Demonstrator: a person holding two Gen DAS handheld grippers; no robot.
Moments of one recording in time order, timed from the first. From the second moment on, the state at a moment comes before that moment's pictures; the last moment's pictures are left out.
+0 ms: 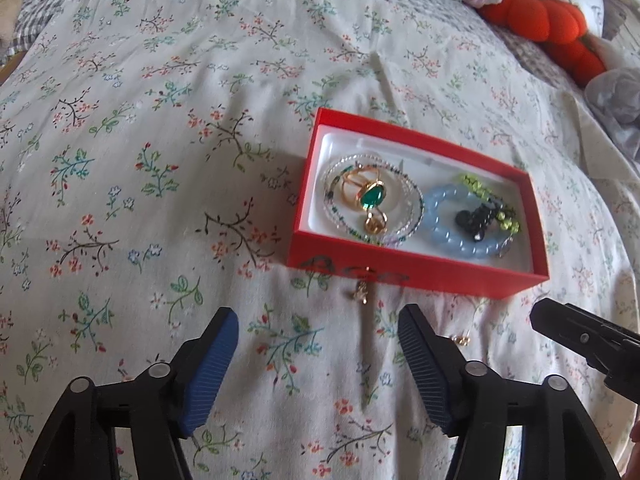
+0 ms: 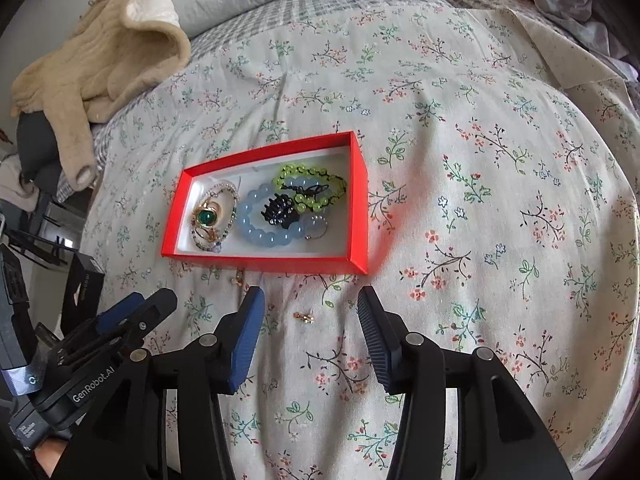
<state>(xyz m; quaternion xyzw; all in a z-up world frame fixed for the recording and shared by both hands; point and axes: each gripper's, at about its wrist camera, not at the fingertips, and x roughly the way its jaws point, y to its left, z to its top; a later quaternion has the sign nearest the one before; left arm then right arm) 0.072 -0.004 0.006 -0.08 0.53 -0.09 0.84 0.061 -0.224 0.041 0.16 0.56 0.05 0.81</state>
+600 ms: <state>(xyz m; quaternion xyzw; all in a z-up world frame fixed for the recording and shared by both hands) 0.065 -0.002 -0.027 -0.02 0.58 -0.06 0.81 0.055 -0.210 -0.002 0.11 0.63 0.03 0.77</state>
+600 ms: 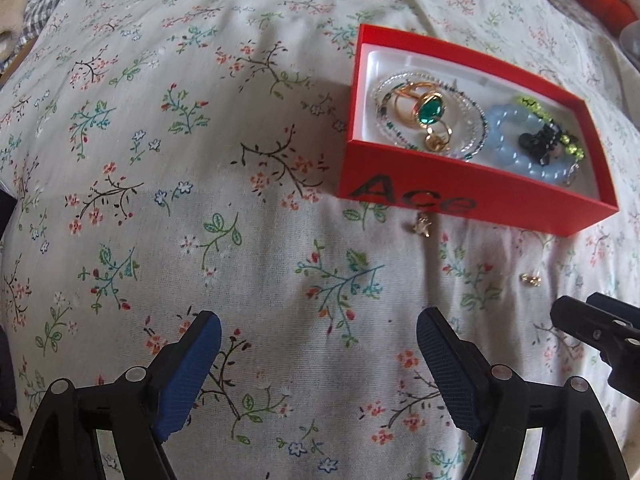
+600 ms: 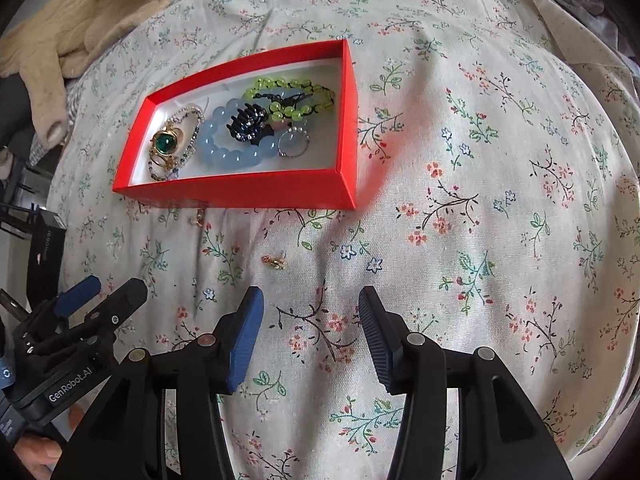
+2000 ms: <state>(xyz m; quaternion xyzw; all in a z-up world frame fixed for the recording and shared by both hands) 0.096 -0.004 -0.034 -0.12 0.57 -0.09 0.81 0.086 -0.194 -0.015 0.08 0.62 0.06 0.78</state>
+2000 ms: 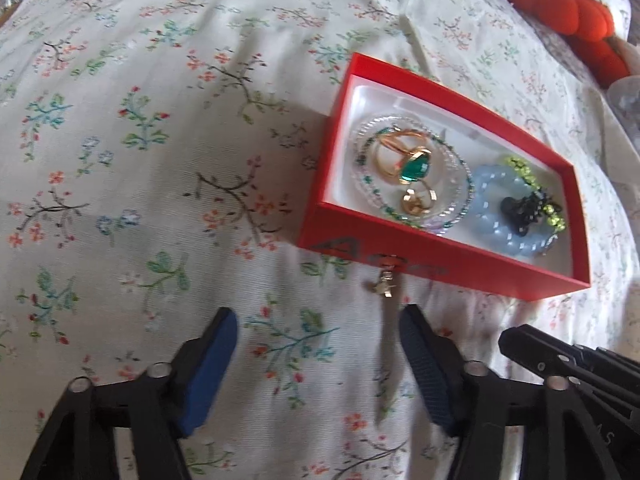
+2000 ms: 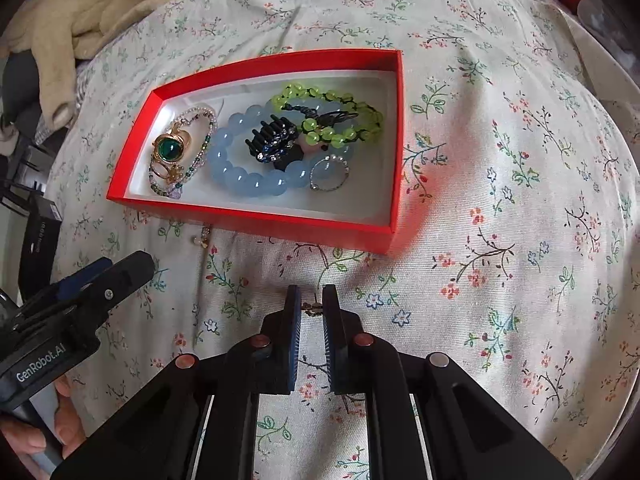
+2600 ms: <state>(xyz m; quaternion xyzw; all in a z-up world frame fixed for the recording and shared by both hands) 0.121 -0.043 -0.058 -0.11 0.58 -0.11 0.80 0.079 -0.238 -0.006 0.12 0.61 0.06 0.78</state>
